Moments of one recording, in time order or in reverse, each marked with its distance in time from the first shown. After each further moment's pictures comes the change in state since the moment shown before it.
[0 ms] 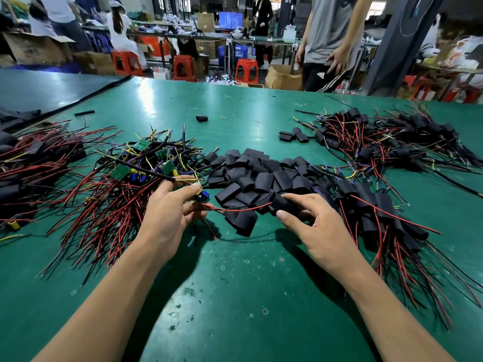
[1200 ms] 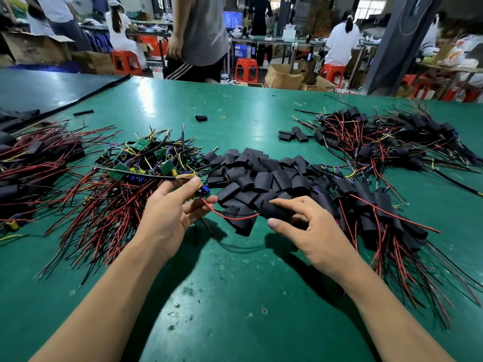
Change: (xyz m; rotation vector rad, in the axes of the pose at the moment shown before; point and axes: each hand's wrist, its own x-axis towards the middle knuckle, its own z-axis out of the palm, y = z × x) left_hand -0.006 0.006 0.004 -0.127 -0.003 -0.061; right_hand -0.004 -0.008 0.002 0.091 -0.148 0.054
